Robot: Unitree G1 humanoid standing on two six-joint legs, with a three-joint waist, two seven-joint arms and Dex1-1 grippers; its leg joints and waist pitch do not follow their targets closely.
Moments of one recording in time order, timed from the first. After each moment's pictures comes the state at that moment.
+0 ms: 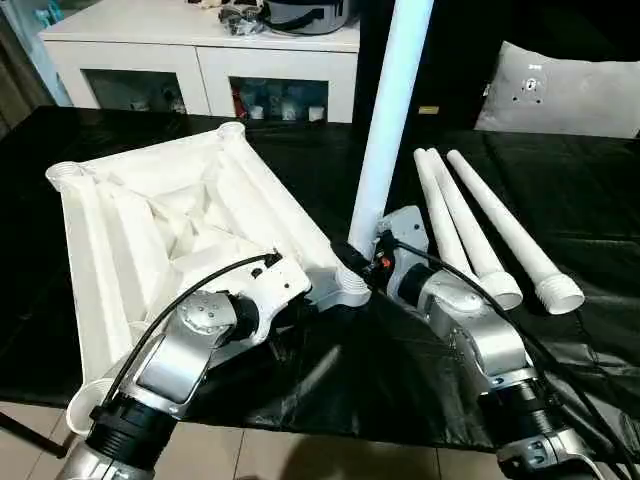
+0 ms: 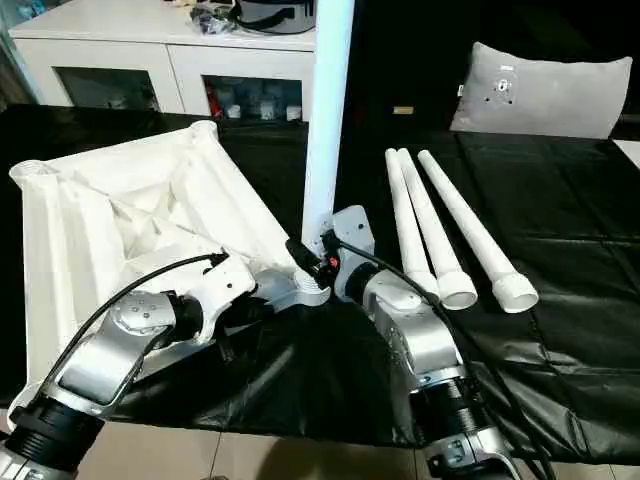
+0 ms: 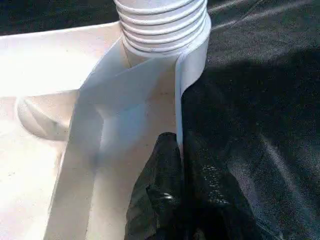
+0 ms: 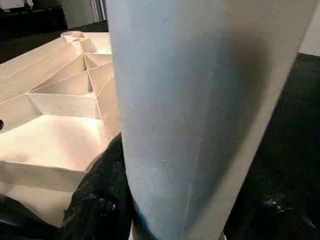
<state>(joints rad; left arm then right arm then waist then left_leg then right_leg) -0.33 0.33 -0.30 0.05 0.12 0.51 -0.83 -0.40 -0.14 0.16 0.28 0.18 0.27 0.47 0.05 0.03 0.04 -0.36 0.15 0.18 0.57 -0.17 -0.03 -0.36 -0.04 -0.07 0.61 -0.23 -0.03</state>
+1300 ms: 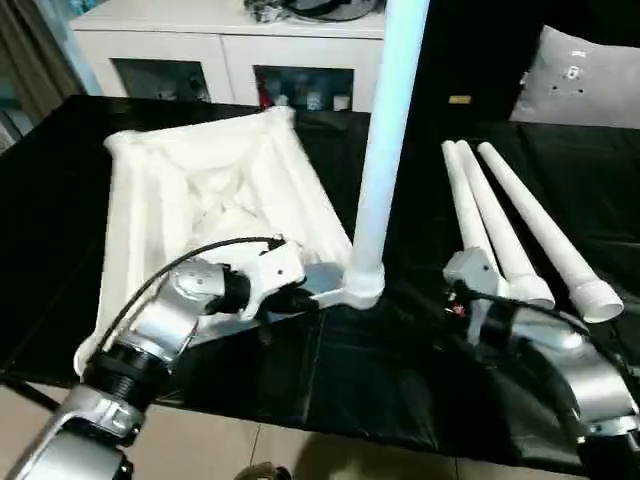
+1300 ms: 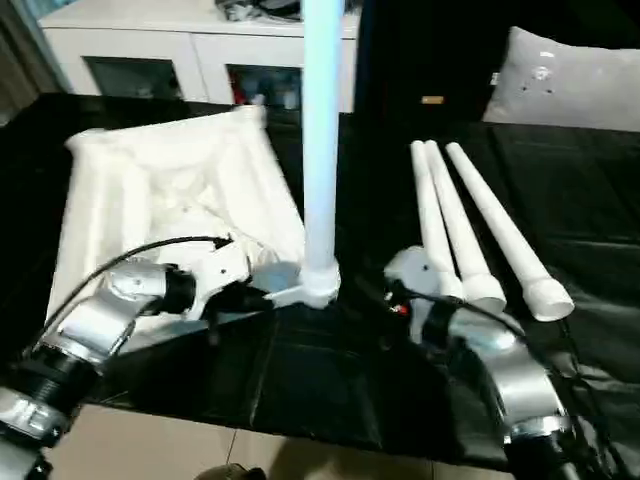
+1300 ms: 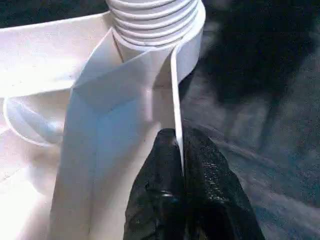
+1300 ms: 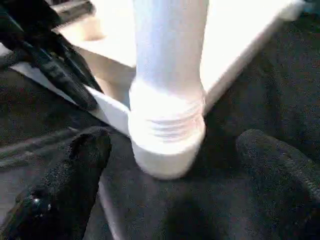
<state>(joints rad) -0.54 0.43 -0.37 0.41 0.05 0.13 -1.11 -0.21 -0.47 0.12 0.09 0.24 0.21 0.87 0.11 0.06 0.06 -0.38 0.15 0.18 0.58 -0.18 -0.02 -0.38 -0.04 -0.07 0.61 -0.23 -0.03</state>
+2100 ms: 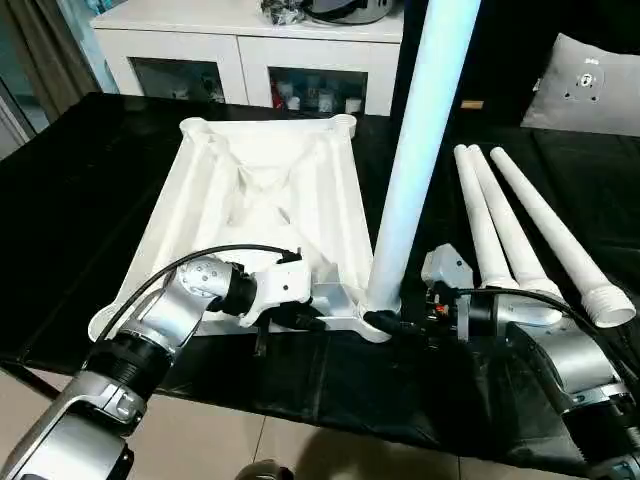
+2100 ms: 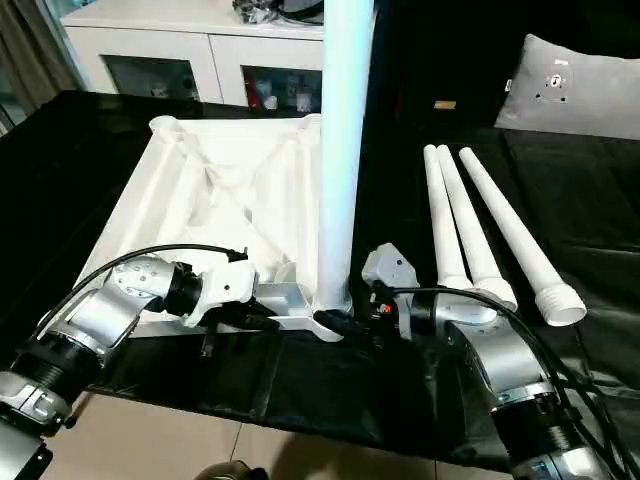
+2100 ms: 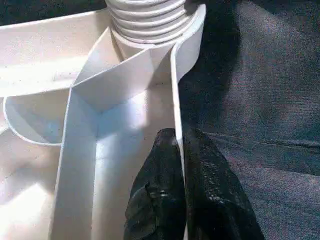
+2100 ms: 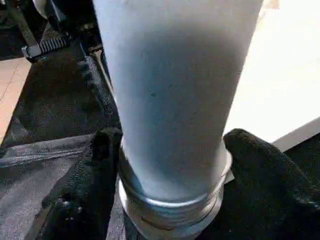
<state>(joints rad) -0.59 0.44 -0.43 0.49 0.06 -0.02 -1.23 -0.32 -0.48 0.21 0.21 0.23 0.19 1.04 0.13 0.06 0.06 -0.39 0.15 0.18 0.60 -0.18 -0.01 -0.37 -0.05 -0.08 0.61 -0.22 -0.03</state>
